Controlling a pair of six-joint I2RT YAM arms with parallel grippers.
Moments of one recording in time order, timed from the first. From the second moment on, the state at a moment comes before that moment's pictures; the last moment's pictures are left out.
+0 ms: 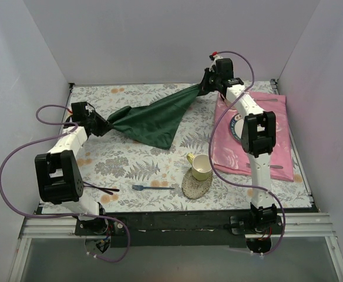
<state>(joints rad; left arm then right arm) 0.14 1.57 1.05 -0.25 0.23 -0.76 0.25 2.35 2.10 -0.31 -0.26 0.32</state>
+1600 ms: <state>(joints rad) 0.10 2.26 1.70 -0.44 0.59 -0.53 0.83 2.06 1.54 -0.69 -0.09 -0.18</state>
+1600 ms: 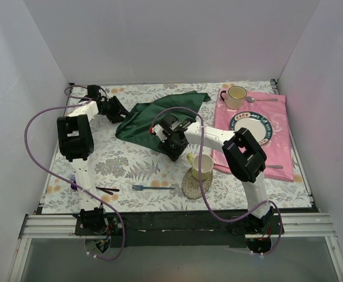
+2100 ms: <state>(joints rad) 0.10 2.27 1.73 -0.42 0.60 -0.57 0.85 2.07 1.53 -0.63 -0.02 -0.18</state>
